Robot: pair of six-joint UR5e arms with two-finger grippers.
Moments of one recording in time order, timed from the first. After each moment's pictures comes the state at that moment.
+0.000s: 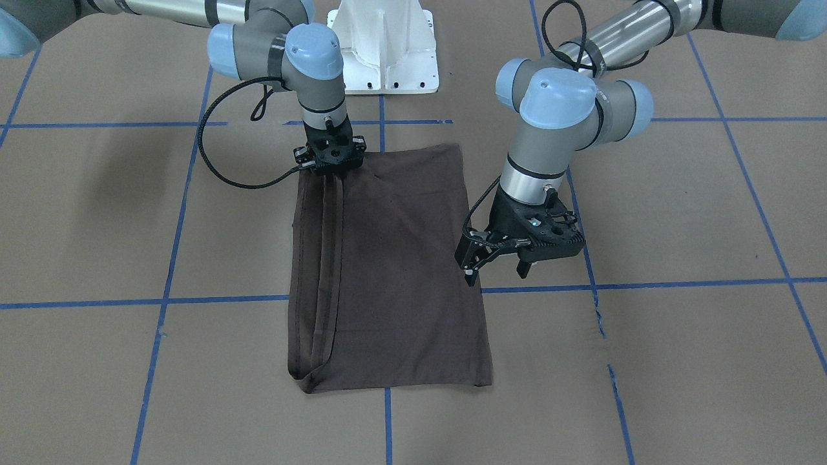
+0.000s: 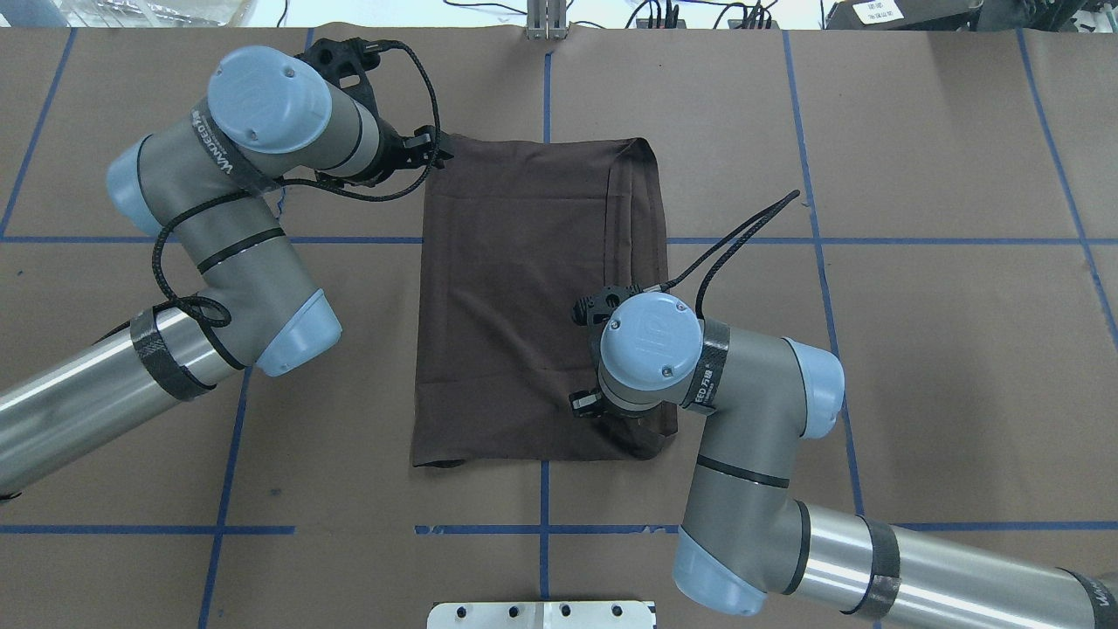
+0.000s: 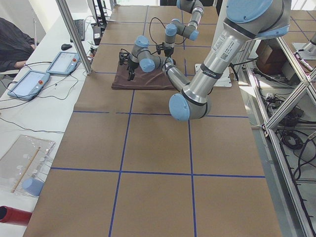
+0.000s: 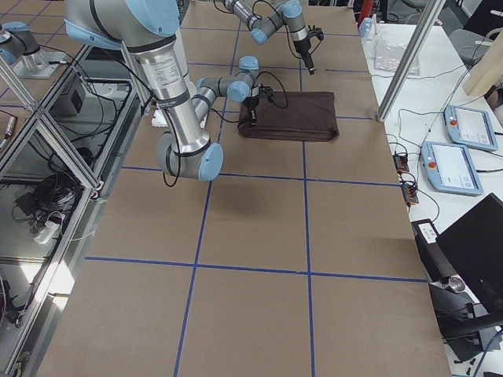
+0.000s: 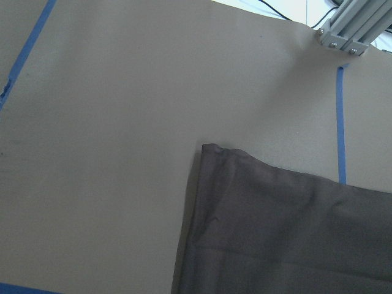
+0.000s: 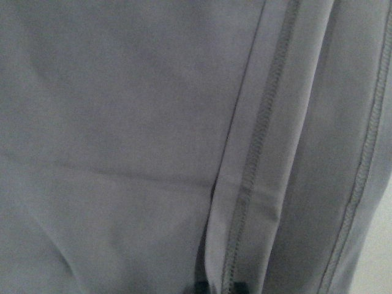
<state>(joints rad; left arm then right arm) -0.75 -2.23 -1.54 -1.92 -1.75 -1.32 0.38 -0.99 1.72 -1.57 1.78 1.05</state>
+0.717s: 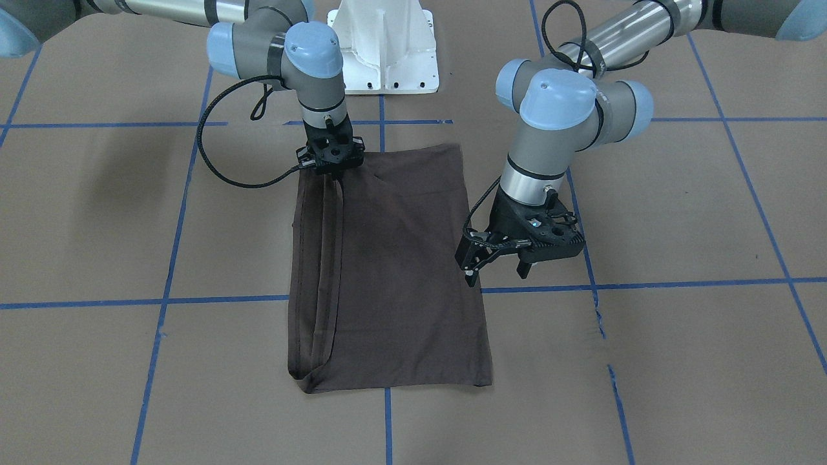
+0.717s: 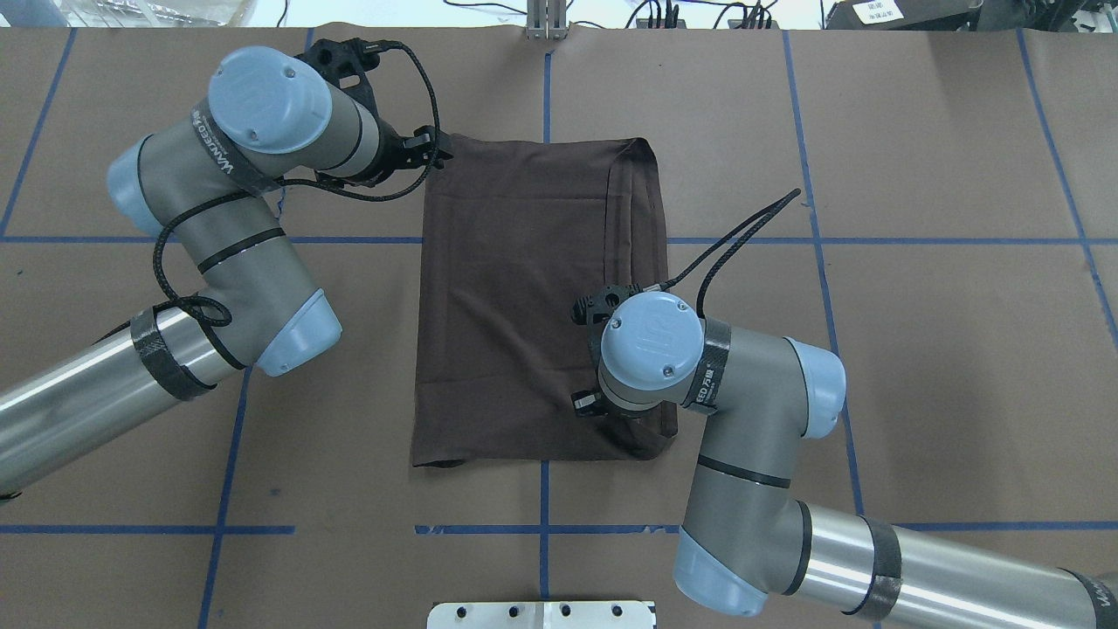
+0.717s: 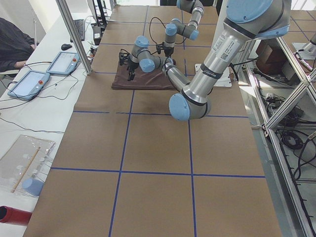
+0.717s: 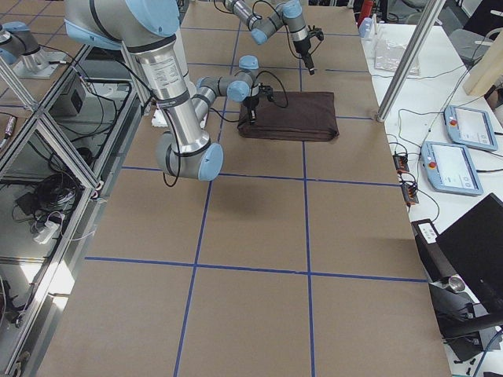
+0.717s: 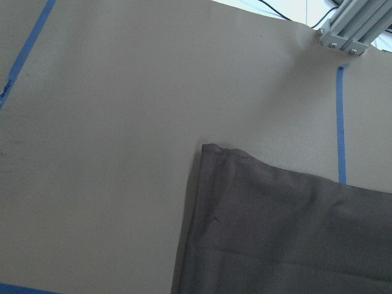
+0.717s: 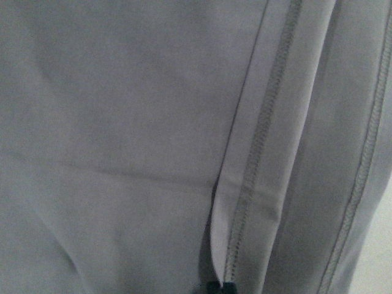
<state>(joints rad) -0.75 -2.23 -1.54 -1.92 -1.75 -1.32 0.38 -0.99 1.72 -1.57 1.78 1.04</state>
